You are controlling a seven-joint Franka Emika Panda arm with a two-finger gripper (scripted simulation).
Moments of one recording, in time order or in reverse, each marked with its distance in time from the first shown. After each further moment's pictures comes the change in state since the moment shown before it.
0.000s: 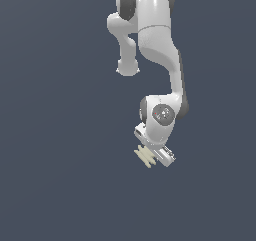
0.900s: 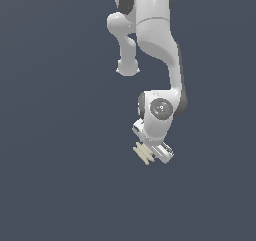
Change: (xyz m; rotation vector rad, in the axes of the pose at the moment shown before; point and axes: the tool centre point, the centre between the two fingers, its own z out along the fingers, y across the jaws) arm 0.002 0.011 -0.017 -0.001 0.000 0.000
